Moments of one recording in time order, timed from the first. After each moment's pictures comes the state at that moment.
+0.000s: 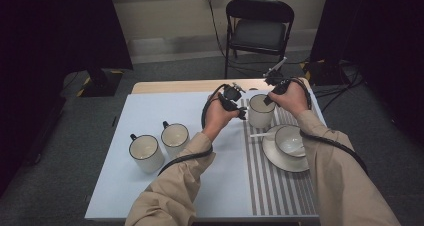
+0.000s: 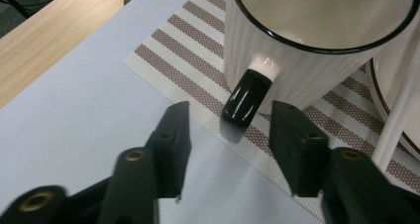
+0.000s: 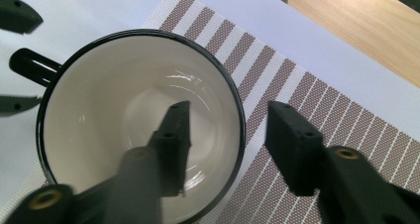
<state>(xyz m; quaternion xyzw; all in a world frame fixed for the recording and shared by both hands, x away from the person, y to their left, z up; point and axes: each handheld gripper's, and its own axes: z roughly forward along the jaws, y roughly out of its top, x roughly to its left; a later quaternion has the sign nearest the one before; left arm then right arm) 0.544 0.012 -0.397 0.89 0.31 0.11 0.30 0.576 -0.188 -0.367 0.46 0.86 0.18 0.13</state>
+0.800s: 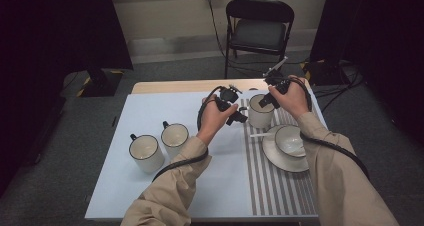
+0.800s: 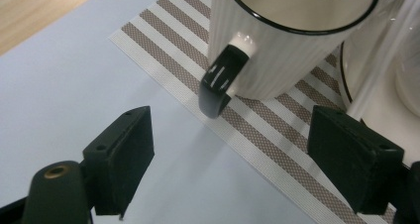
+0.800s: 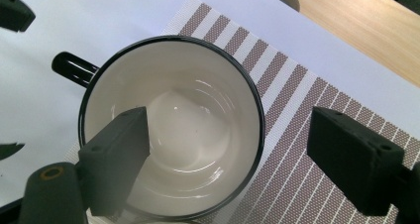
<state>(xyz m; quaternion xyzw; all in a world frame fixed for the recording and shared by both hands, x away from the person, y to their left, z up) 0.532 0.023 -0.392 0.88 0.34 0.07 0.32 0.568 -0.185 -0.359 0.45 0.86 0.20 0.13</state>
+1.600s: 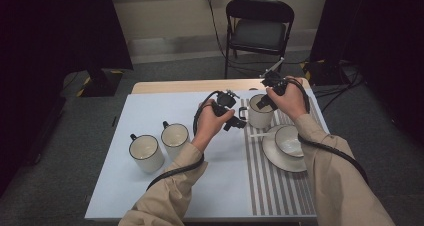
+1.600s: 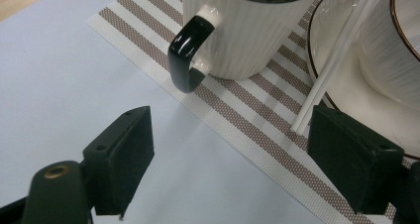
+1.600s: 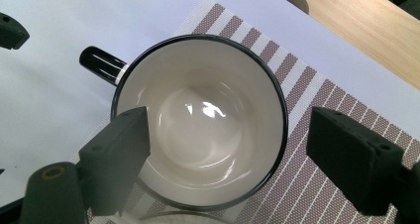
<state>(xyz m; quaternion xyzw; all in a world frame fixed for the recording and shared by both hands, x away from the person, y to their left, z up) 0.511 0.033 -0.392 0.88 0.33 0.05 0.33 0.558 -0.174 -0.355 0.44 0.87 0.19 0.13</state>
